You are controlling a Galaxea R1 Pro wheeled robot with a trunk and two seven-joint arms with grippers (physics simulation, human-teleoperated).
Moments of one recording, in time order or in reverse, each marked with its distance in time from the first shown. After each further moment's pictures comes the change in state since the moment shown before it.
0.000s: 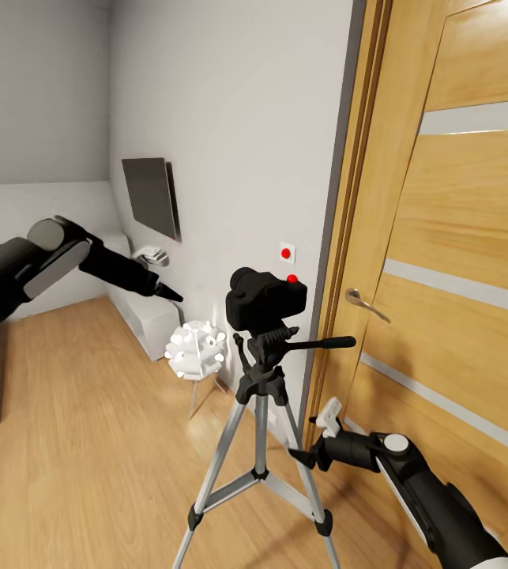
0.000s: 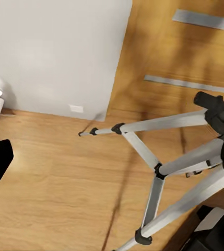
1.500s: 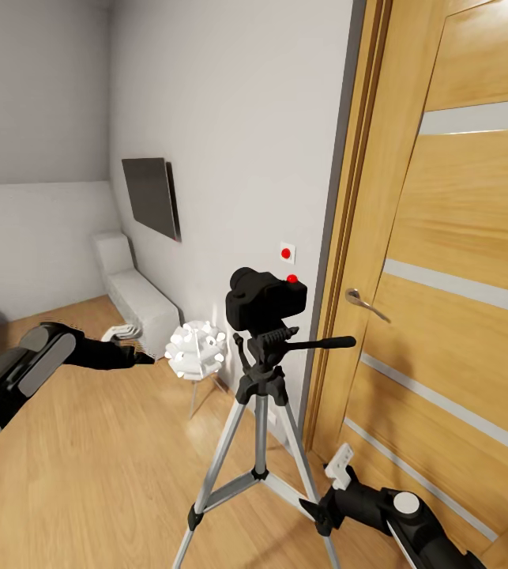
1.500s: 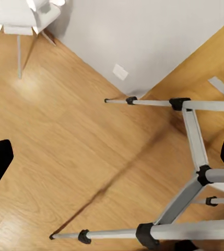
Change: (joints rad) left arm 0.568 -0.012 0.514 -0.004 0.013 -0.010 0.483; right arm 0.204 -0.003 -0.001 -0.042 0.044 -0.002 -0.153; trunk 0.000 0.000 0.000
